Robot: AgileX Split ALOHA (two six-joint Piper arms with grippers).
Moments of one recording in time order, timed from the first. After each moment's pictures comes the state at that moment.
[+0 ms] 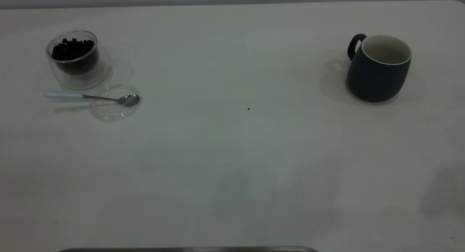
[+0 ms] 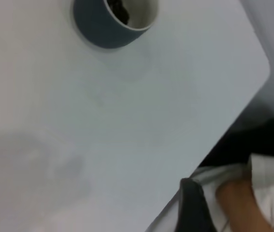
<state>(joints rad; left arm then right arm) -0.01 -0.02 -0.49 0.00 1.14 0.01 -0.04 1.08 -0.57 0.00 0.39 -1.07</state>
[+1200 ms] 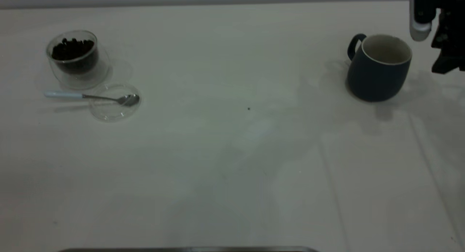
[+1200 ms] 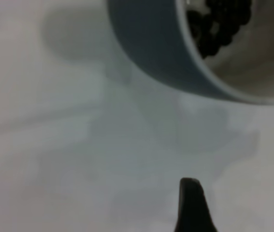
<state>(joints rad) -0.01 -0.02 -0.49 0.00 1.14 0.01 0.01 2.18 -1.19 -0.07 0.27 -1.30</state>
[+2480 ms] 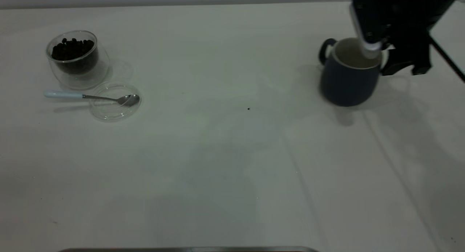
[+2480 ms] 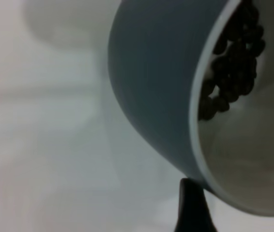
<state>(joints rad) -0.01 -0.02 -0.49 0.00 1.14 0.01 0.21 2.25 -1.27 -0.04 0.28 -1.44</state>
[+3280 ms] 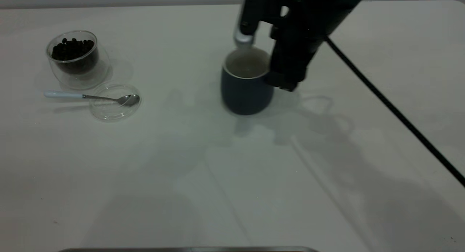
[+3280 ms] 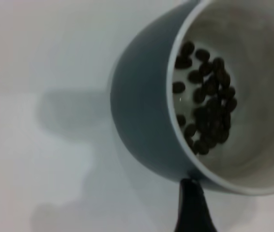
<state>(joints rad) -0.01 -0.02 -0.49 0.00 1.14 0.01 0.55 2.25 -1.27 0.39 0.12 -1.19</state>
